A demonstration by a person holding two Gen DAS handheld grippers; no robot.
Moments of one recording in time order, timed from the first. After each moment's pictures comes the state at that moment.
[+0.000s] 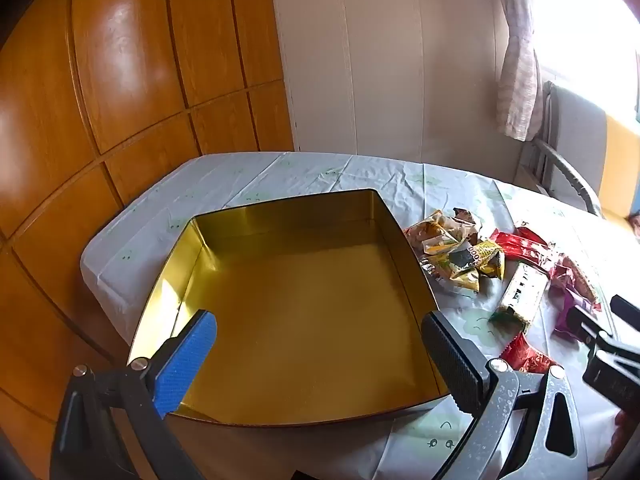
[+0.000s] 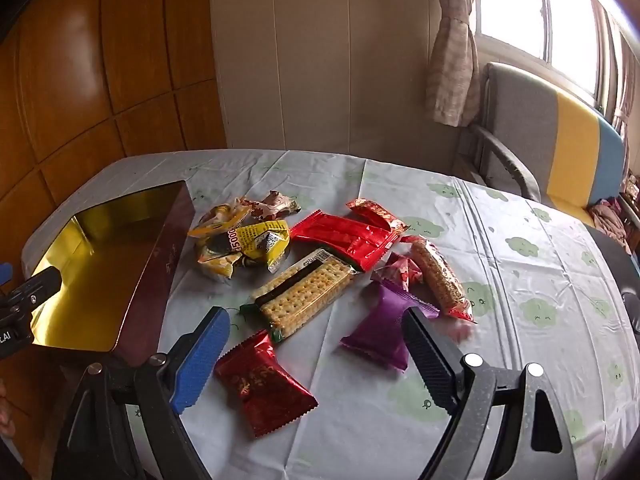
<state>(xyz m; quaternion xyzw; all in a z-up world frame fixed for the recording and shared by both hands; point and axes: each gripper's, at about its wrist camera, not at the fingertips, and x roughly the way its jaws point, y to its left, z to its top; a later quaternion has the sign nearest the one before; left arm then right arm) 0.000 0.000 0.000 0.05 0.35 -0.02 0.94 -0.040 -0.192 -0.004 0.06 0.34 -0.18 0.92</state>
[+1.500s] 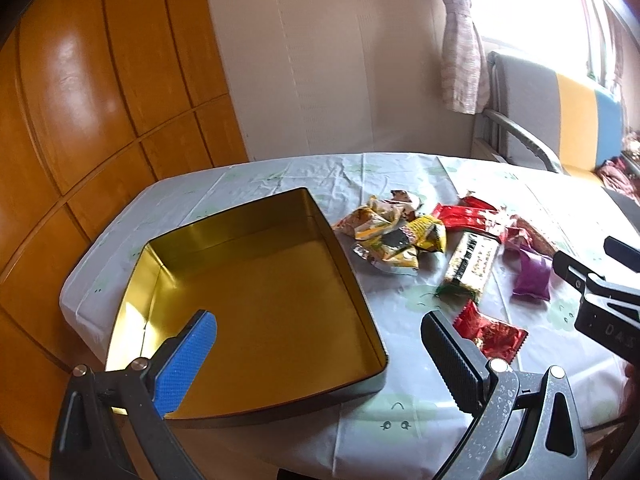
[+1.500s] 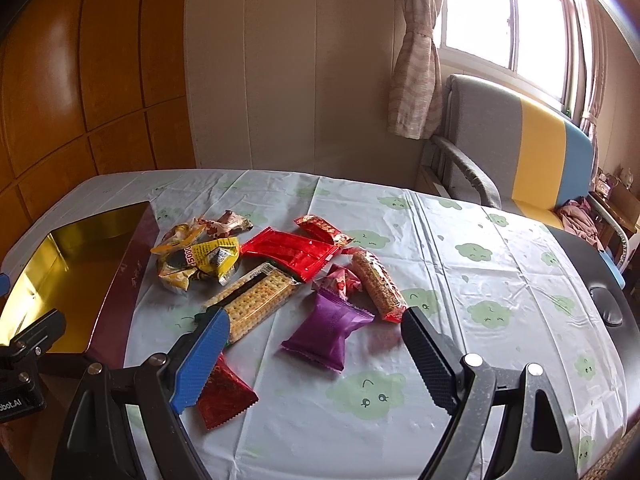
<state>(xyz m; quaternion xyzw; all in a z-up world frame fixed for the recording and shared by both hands) -0.024 -0.050 0.001 0.12 0.34 -0.10 0.93 -0.072 -0.211 0.007 0.07 0.31 -0.22 0.92</state>
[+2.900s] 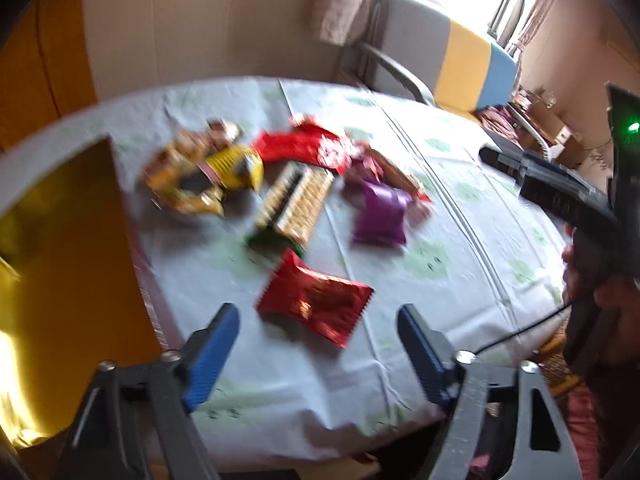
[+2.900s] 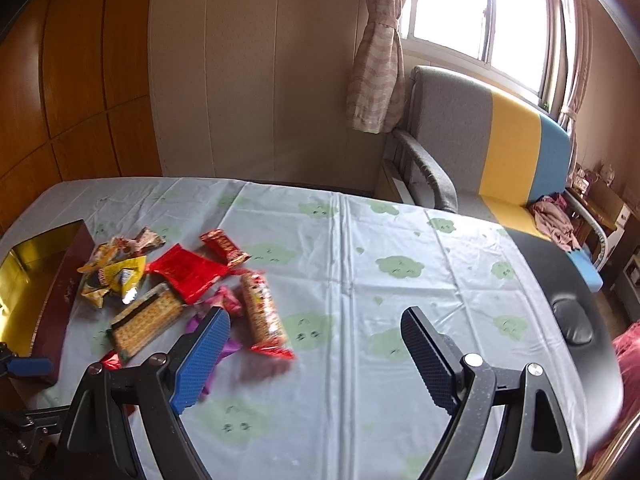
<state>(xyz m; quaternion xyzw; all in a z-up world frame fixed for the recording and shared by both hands) -0.010 -0.130 -0.028 0.07 0.49 -0.34 0.80 -0.095 -0.324 0.027 0.05 0.33 -0.27 0.90</state>
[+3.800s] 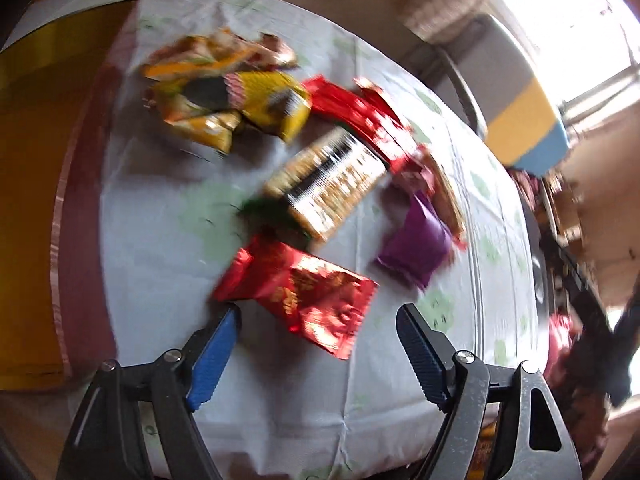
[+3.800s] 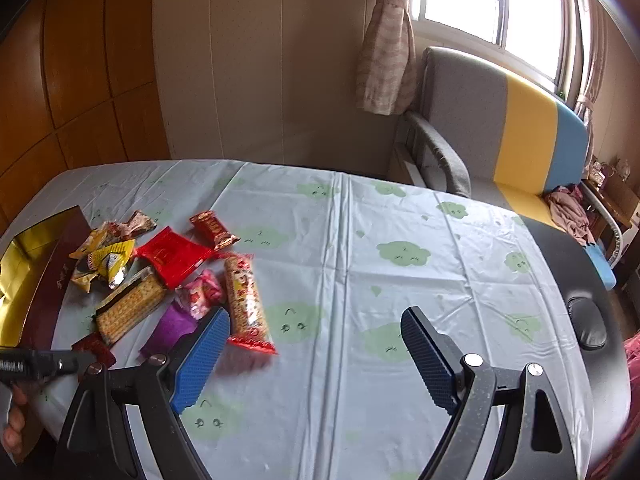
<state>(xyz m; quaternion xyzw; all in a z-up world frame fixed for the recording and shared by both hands) 0.037 -0.136 -0.075 -0.11 0.60 -0.24 0.76 -0.092 -0.344 0.003 0.08 0.36 -0.23 0.90</state>
